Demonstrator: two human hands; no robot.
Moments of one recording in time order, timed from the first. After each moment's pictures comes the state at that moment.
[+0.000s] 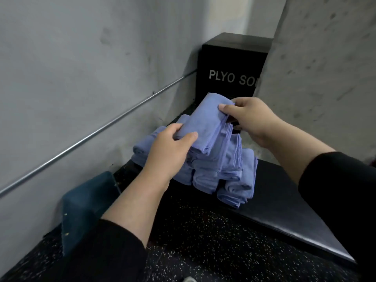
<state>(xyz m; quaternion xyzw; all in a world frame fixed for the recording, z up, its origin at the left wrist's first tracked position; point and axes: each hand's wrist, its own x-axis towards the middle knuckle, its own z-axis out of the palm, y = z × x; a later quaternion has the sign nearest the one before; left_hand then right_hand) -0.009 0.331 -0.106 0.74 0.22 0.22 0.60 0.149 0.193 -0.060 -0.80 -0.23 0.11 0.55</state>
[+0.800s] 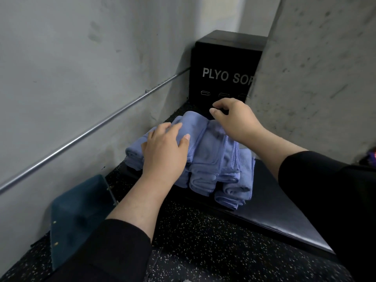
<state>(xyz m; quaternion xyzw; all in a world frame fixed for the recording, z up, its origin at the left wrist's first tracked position) 0.014 0.344 -0.129 0.91 0.23 0.23 0.27 0.168 0.211 -0.086 -0.90 -0.28 -0.06 0.32</state>
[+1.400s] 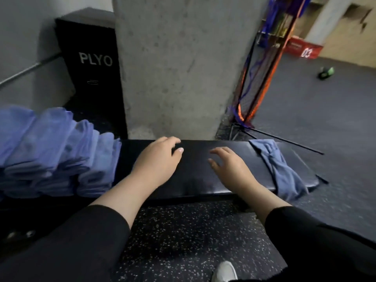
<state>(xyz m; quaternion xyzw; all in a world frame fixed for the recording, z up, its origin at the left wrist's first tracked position) 0.085 0.053 -0.152 0.94 -0.08 0.07 0.33 0.098 -0.179 -0.187 -0.97 -0.08 -0.08 0.20</state>
